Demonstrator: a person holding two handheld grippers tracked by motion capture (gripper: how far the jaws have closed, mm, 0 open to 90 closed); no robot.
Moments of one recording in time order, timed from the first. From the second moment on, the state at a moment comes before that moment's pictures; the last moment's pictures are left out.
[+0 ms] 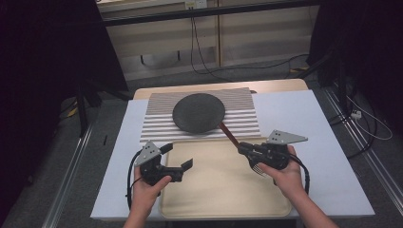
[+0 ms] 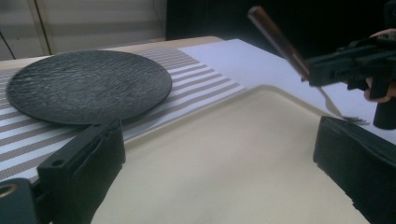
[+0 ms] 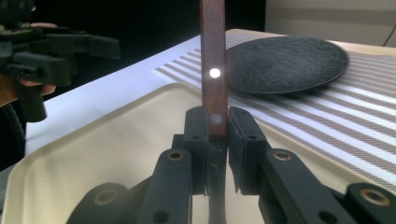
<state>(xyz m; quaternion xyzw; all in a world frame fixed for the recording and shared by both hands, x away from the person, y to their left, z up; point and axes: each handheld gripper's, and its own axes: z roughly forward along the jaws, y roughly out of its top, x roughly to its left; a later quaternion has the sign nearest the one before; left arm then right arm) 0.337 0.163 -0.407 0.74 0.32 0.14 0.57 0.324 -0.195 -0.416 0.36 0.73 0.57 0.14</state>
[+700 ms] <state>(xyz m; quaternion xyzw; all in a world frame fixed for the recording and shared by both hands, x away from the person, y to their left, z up) 0.353 0.109 -0.396 0.73 0.33 0.08 0.59 0.319 -0.165 -0.418 0.33 0.74 0.58 0.12</state>
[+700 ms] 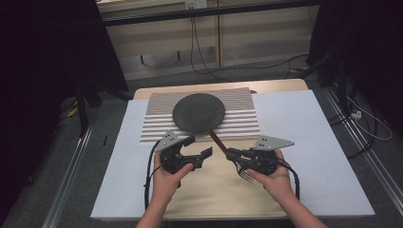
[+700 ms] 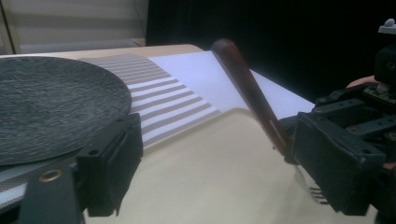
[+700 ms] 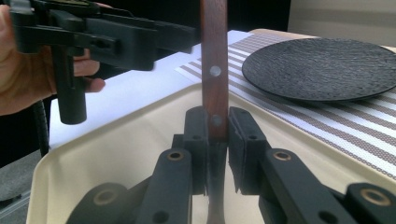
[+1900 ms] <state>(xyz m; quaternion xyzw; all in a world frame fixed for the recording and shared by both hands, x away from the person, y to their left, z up) 0.359 0.145 -0.378 0.72 0.33 -0.03 0.61 0.310 -0.190 -0.418 0.34 0.73 0.57 0.18</state>
